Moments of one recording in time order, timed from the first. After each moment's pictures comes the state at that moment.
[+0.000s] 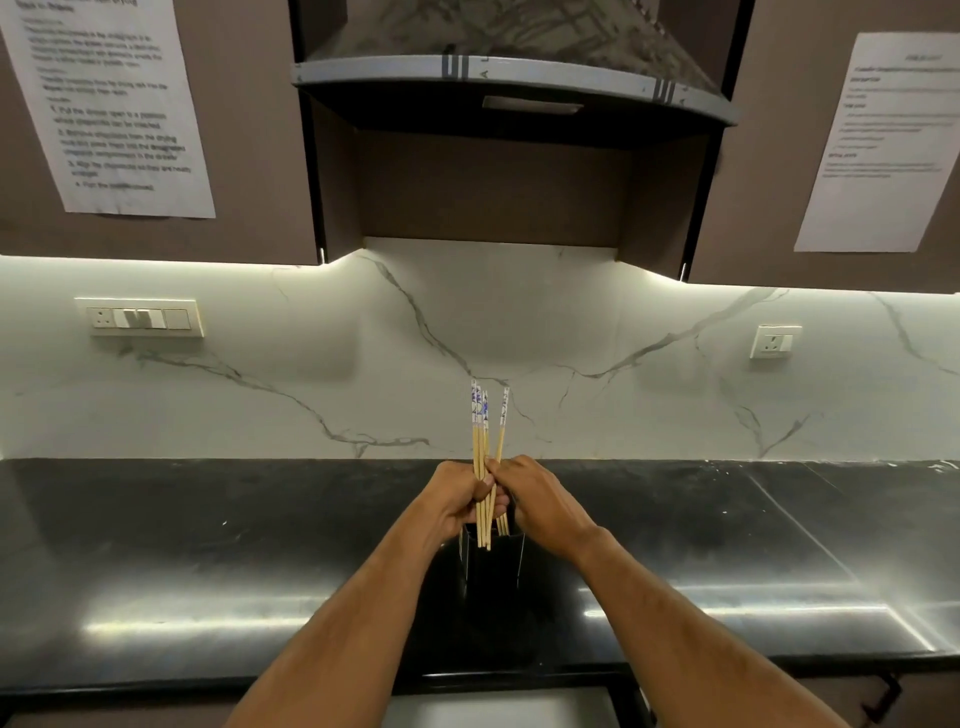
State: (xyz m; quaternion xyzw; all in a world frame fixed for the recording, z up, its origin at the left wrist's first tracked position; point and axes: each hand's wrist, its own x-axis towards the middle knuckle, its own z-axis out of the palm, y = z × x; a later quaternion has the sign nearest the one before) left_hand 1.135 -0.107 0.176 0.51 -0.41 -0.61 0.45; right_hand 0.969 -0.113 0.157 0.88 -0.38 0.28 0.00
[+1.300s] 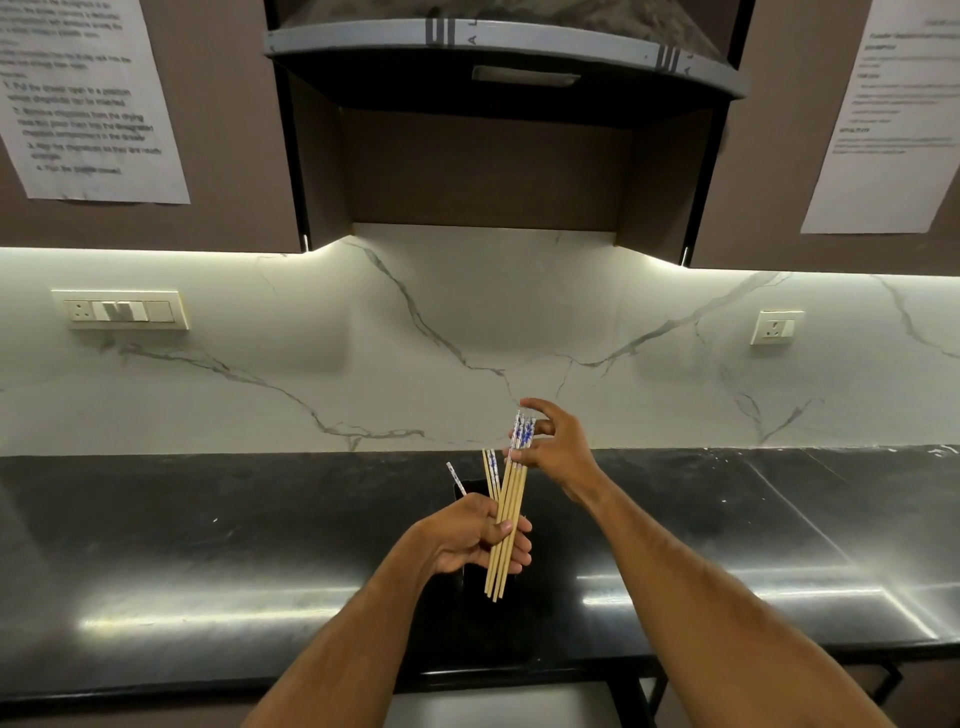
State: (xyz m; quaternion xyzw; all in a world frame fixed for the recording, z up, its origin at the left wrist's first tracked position) left_hand 1.135 -0.104 0.142 0.44 -0.52 -0.69 0.25; right_hand 0.958 -0.164 0.186 0.65 -0.49 0.47 -0.34
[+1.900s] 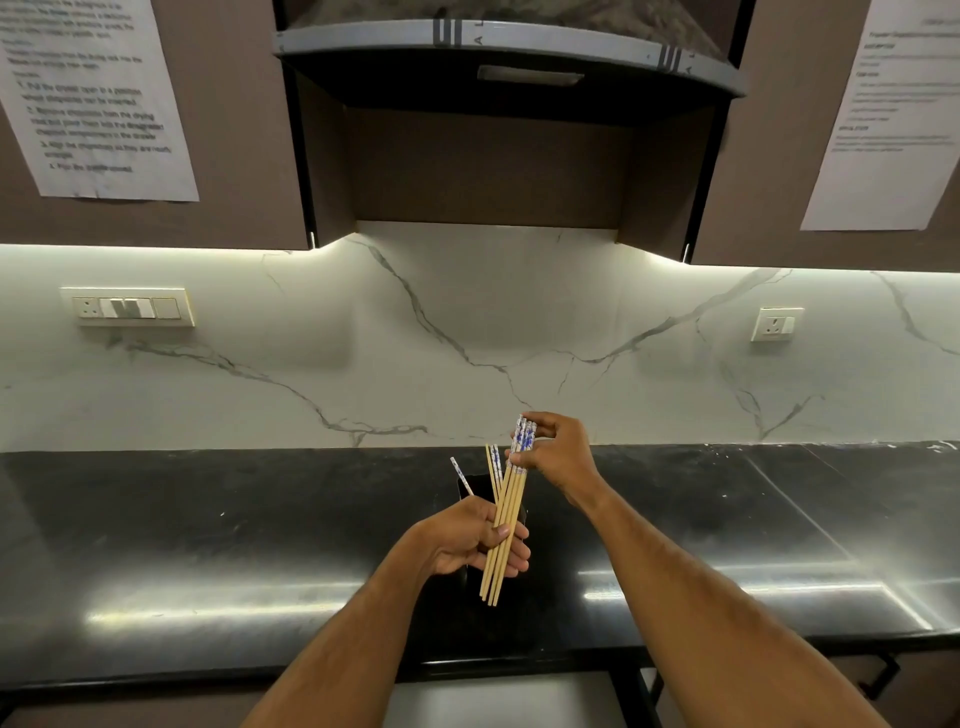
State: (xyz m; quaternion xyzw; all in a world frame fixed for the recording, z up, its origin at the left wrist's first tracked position) left_hand 1.144 -0.095 0.136 0.44 -0.54 -0.68 0.22; right_hand 0.964 -0.151 0.176 0.63 -0.52 0.48 -0.33
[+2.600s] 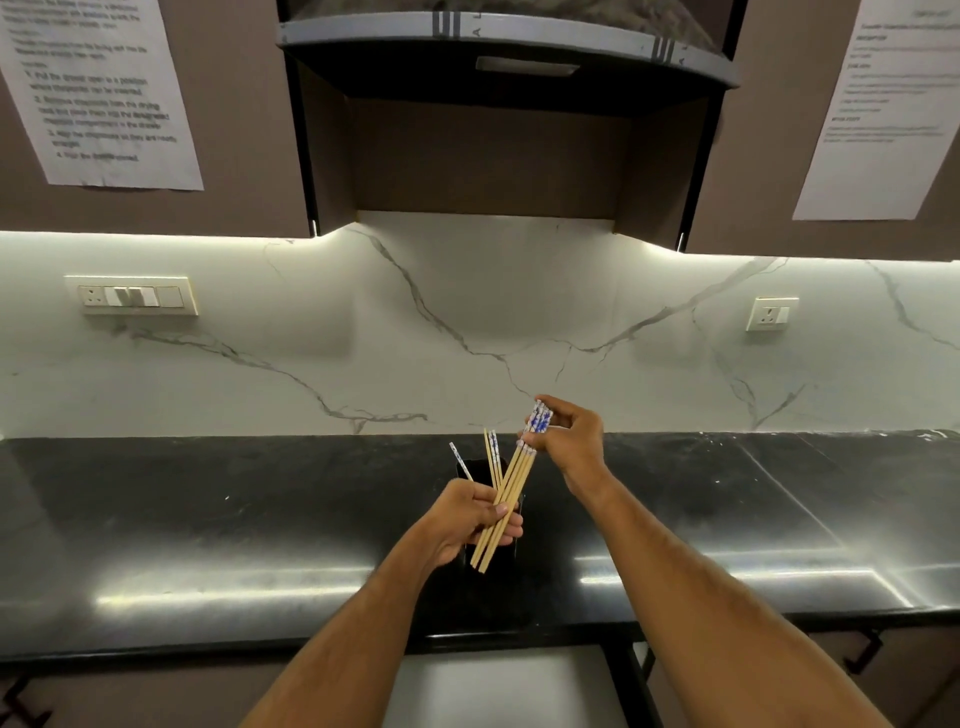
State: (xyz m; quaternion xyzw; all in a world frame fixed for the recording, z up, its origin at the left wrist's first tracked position) left_hand 1.137 -0.076 0.133 0.47 -0.53 -0.61 0.36; right_hand 0.959 -0.128 0.186 0.54 -0.52 0.56 -0.36
